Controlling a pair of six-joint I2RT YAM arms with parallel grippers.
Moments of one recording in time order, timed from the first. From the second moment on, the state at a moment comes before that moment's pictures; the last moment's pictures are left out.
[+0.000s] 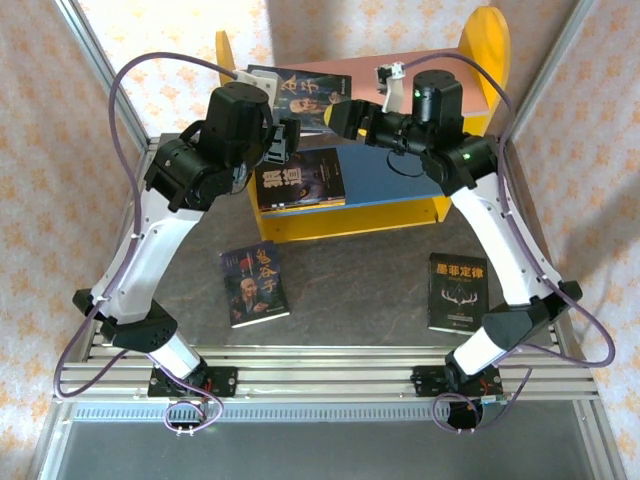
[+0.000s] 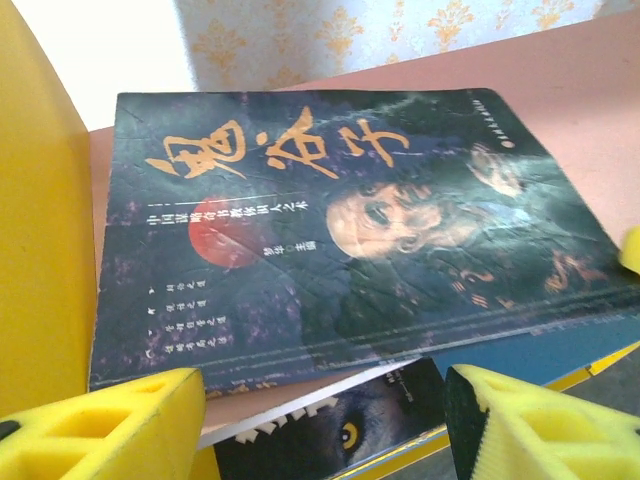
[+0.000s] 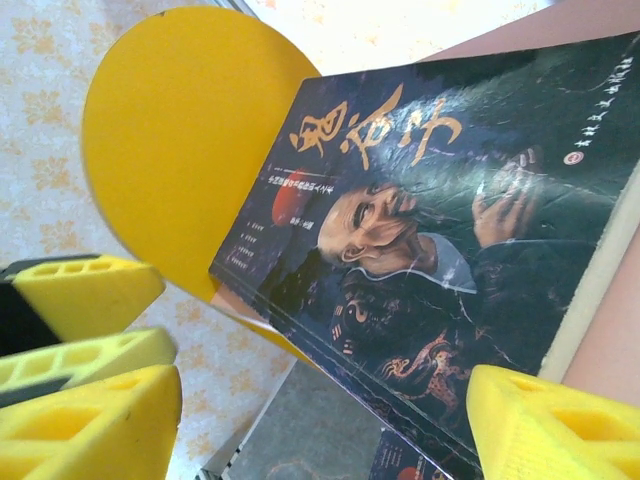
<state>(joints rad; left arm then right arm) -0.62 1.62 2.26 -1.10 -0.42 -0.22 0.48 1.56 1.93 -0.62 -0.48 0.57</state>
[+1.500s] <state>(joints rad) -0.65 1.67 2.23 -1.07 -0.28 -0.28 0.47 1.55 1.92 -0.68 -0.35 0.56</state>
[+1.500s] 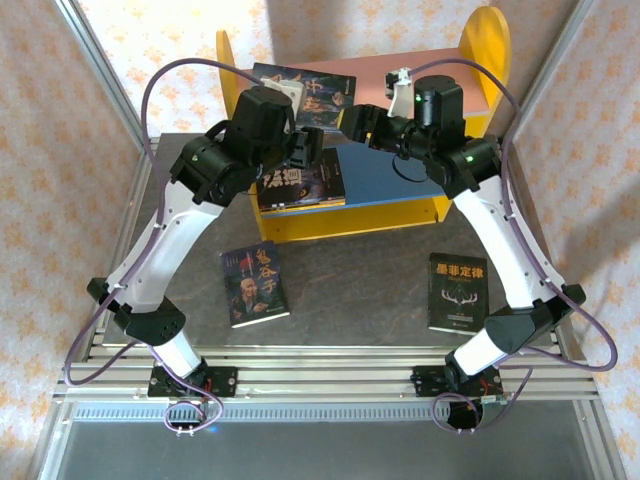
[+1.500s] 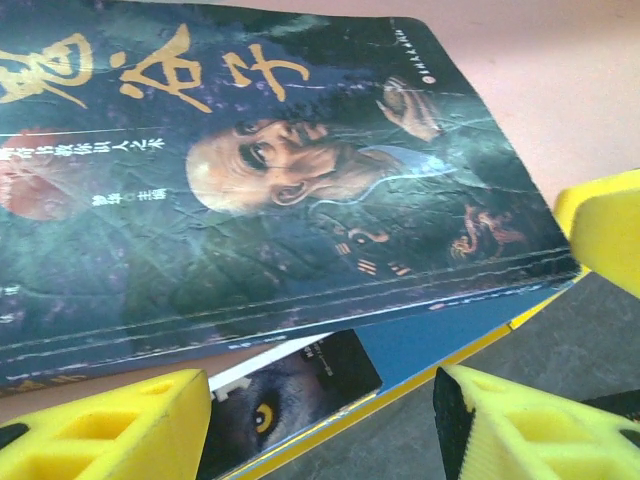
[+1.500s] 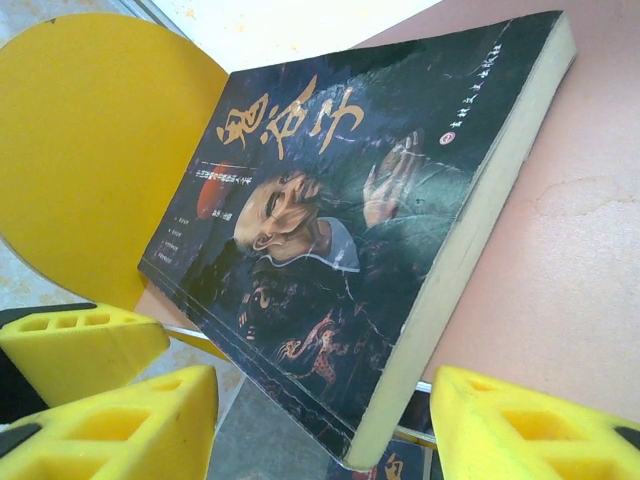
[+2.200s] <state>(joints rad) -0.61 1.66 2.27 -1.05 -0.39 -0.21 0.47 1.56 1.89 -0.67 -0.39 0.60</state>
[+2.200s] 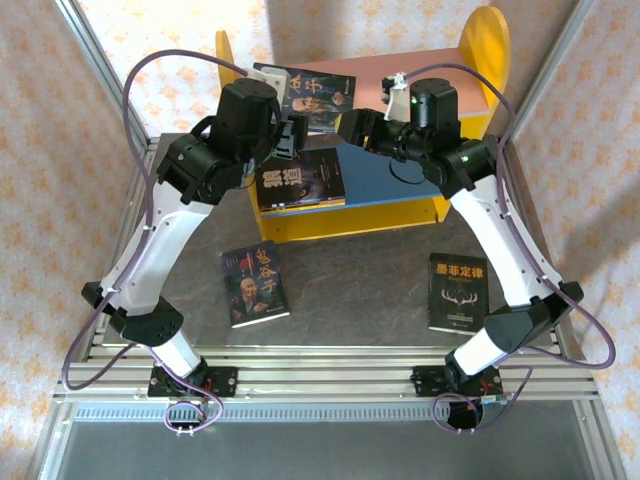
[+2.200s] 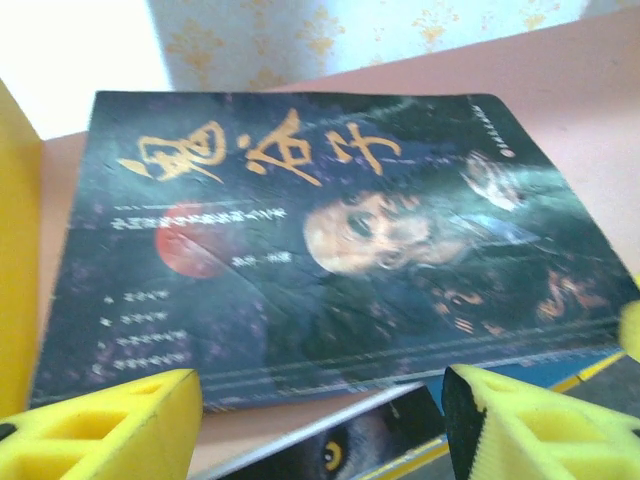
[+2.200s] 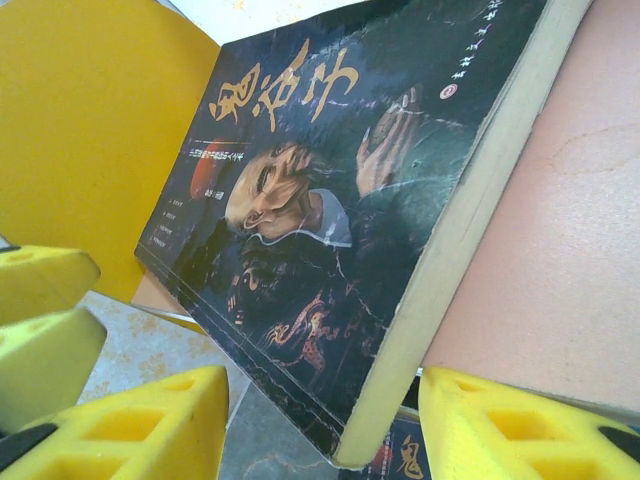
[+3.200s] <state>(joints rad) -0.54 1.71 2.27 -1.03 -0.33 -0.20 0.43 1.56 1.90 -0.69 -0.44 0.61</state>
